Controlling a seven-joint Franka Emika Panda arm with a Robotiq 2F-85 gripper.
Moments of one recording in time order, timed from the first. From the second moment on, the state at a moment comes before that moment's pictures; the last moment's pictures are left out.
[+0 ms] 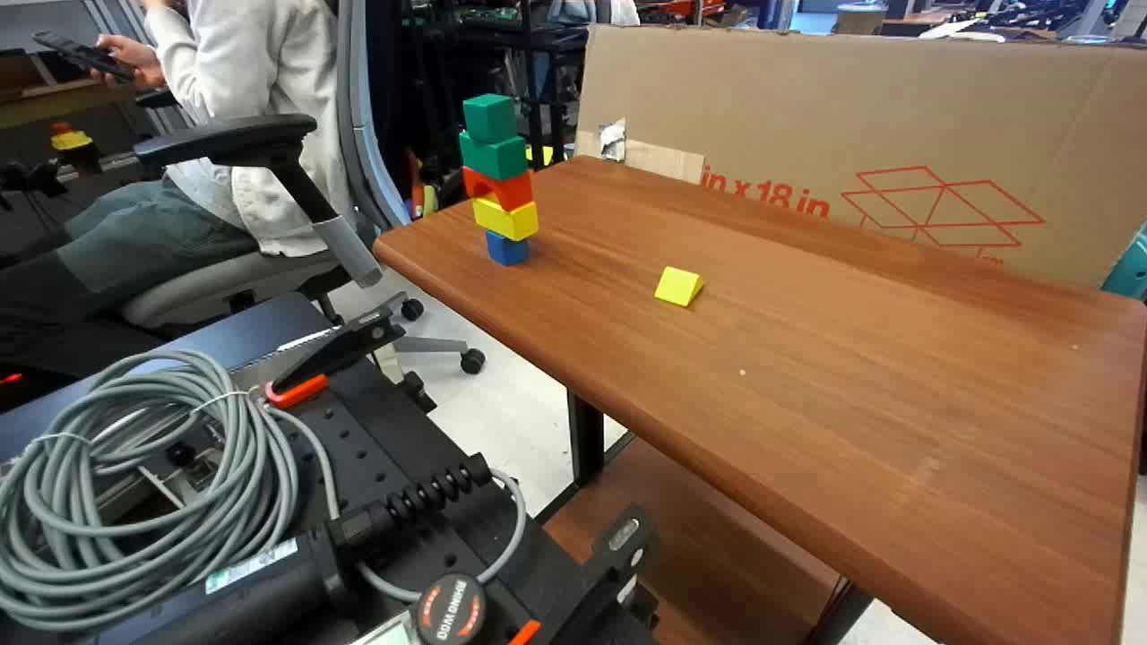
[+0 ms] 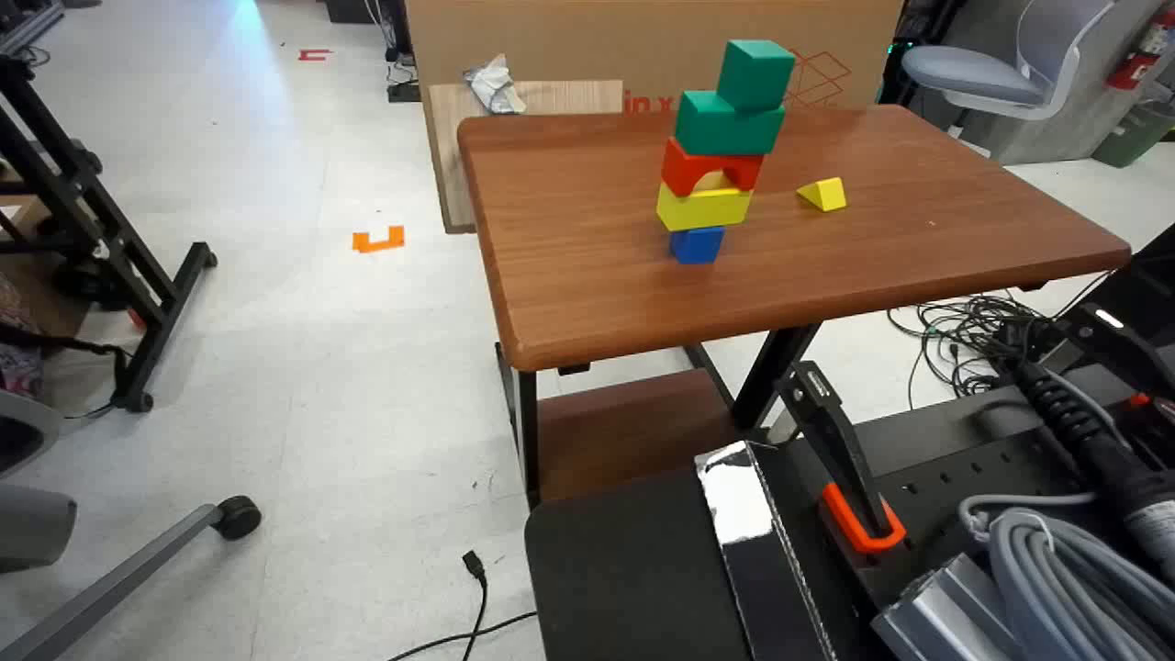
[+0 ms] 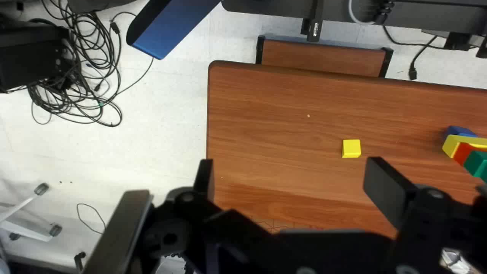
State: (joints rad) arm -0.13 -0.60 -0.19 -2.53 -0.25 2.14 -0.31
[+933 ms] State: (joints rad) arm -0.13 -0.60 -0.19 -2.53 -0.25 2.14 -0.31
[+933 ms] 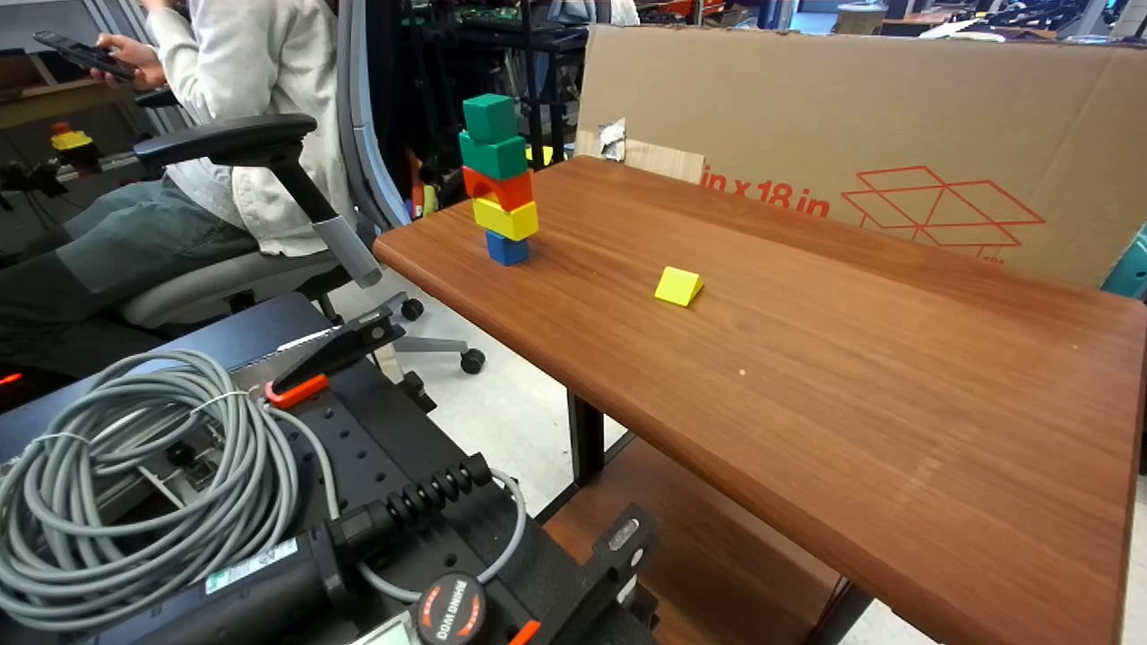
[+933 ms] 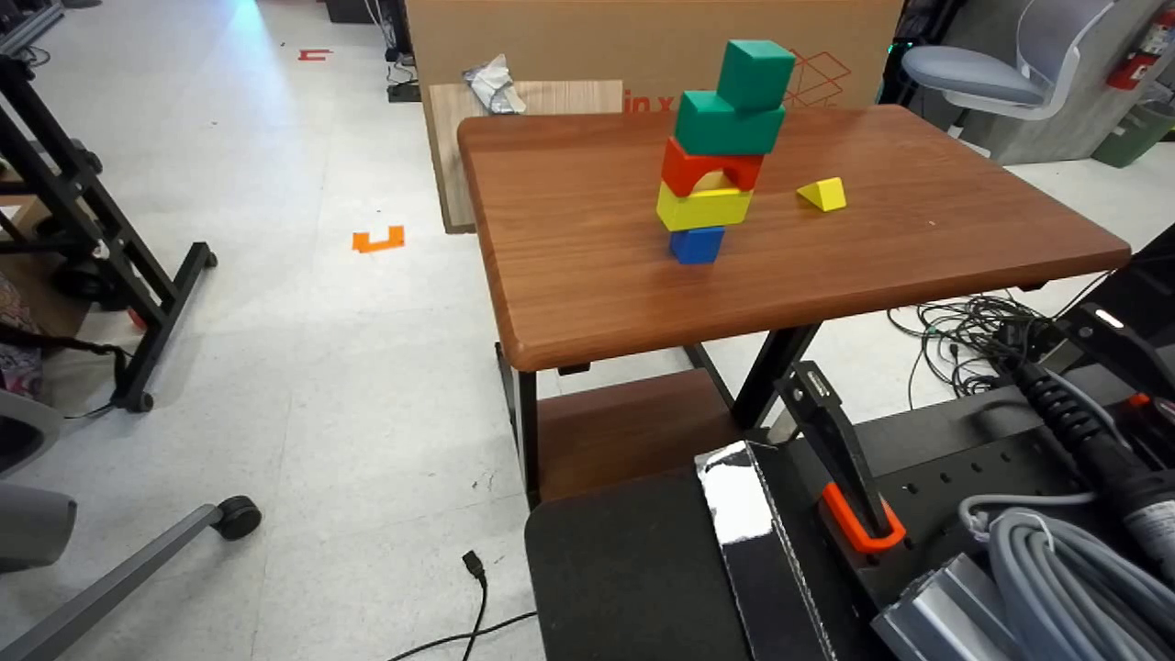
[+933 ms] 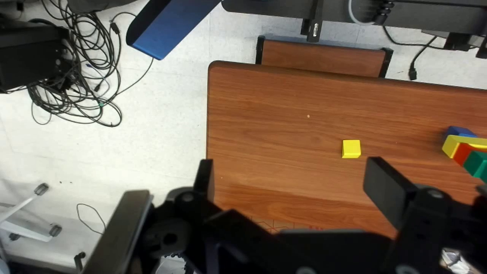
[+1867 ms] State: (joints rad) arm 0.15 -0.47 -0.08 -2.64 0.03 2.31 -0.31
